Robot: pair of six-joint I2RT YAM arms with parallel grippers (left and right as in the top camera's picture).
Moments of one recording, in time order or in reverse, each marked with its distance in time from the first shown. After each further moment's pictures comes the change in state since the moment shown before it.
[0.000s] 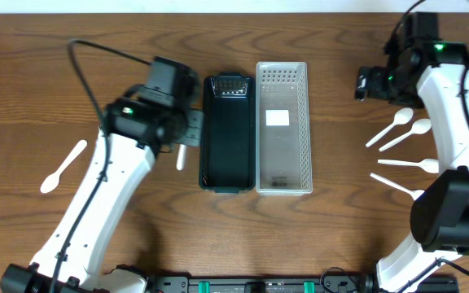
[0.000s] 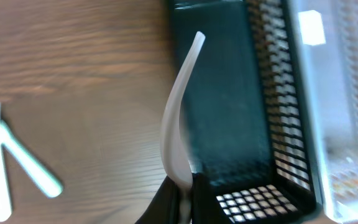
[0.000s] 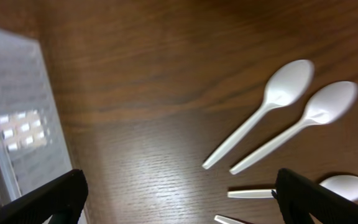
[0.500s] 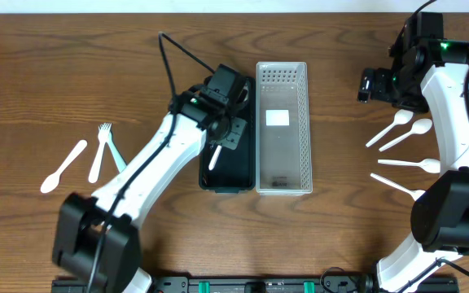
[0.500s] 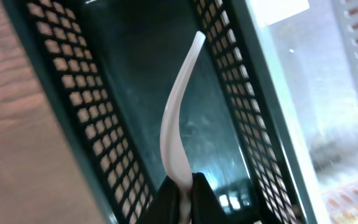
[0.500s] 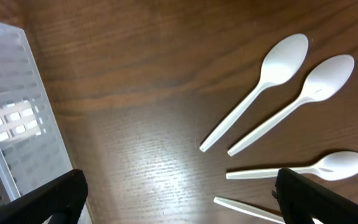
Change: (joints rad) left arm -0.139 0.274 0.000 0.173 0.000 0.023; right arm -0.002 -0.001 0.002 -0.063 0.007 0.028
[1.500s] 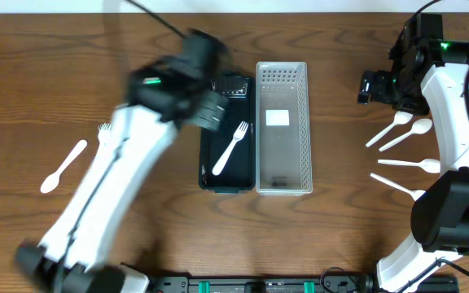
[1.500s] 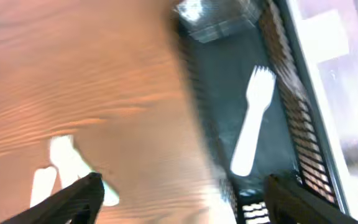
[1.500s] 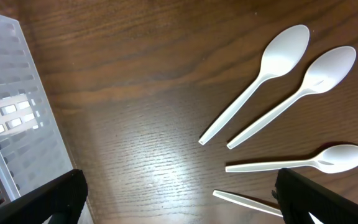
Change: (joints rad) left arm 0.107 -0.142 0.346 -0.376 -0.211 0.055; right arm 0.000 0.000 0.000 -0.021 0.000 -0.002
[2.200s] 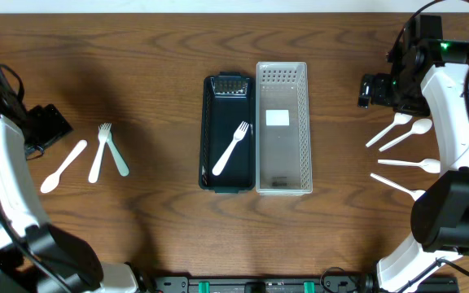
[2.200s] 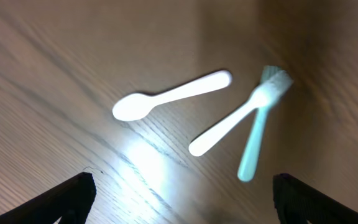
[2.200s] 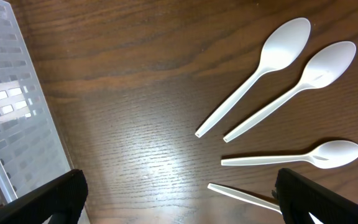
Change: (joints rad) left arm 0.925 0.029 -0.221 0.059 0.136 -0.169; right arm 0.000 0.000 0.000 -0.025 0.006 -0.033
